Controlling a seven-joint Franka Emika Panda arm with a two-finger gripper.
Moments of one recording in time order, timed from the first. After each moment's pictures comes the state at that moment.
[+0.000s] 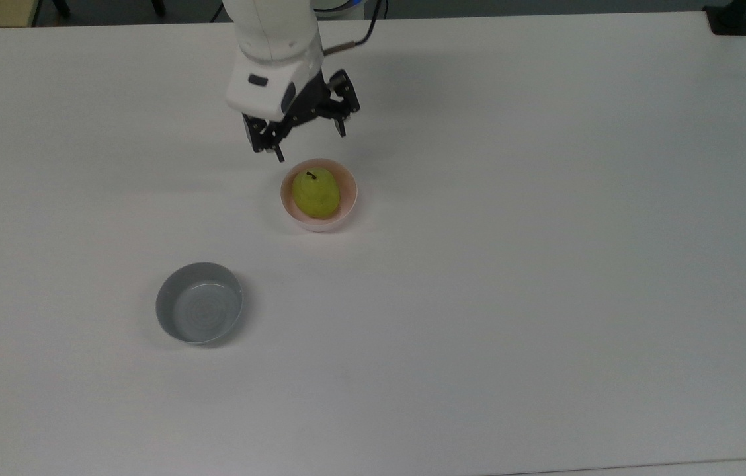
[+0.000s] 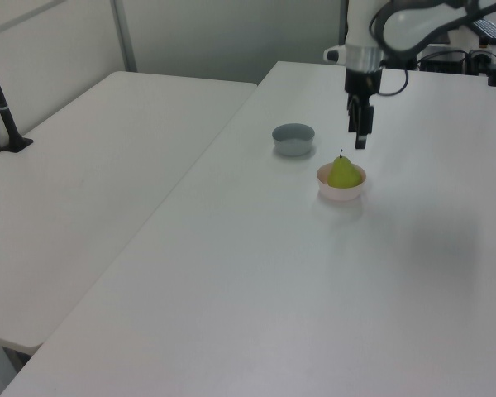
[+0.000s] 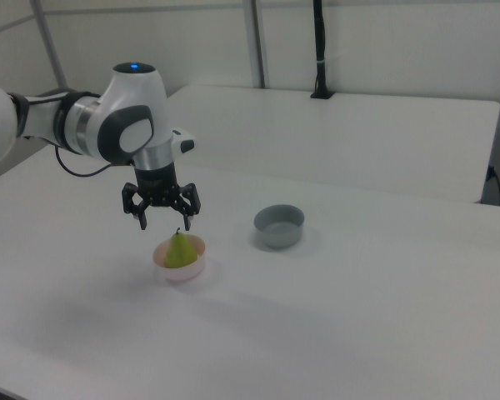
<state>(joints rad) -0.03 0.13 0.05 -1.93 0.08 2.08 -0.46</state>
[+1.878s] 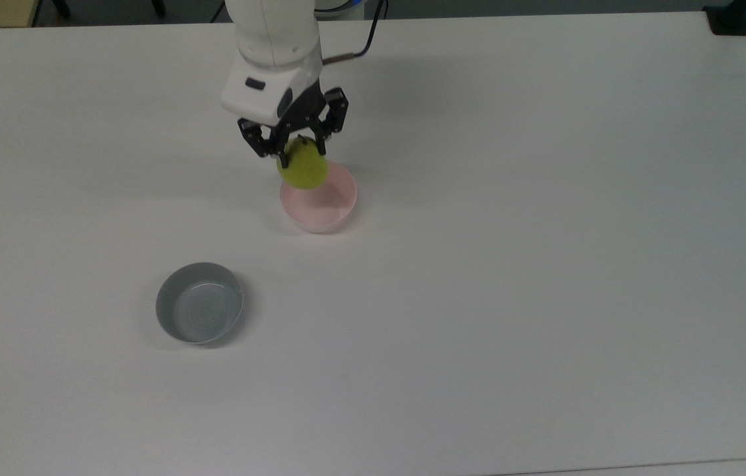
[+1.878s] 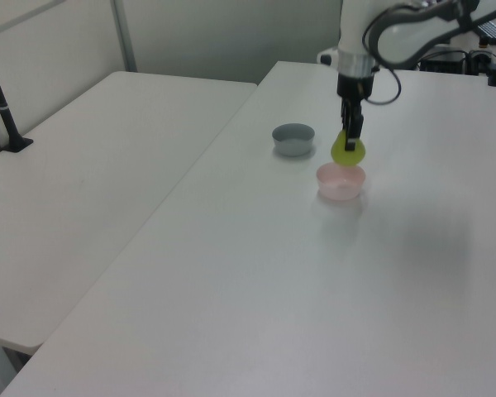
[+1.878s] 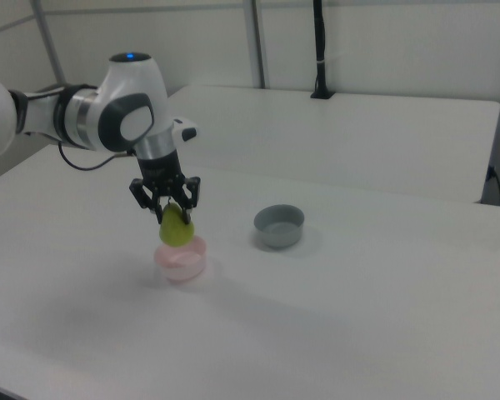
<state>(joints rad) -0.03 0.14 0.05 -1.88 0.01 2.07 -0.39</state>
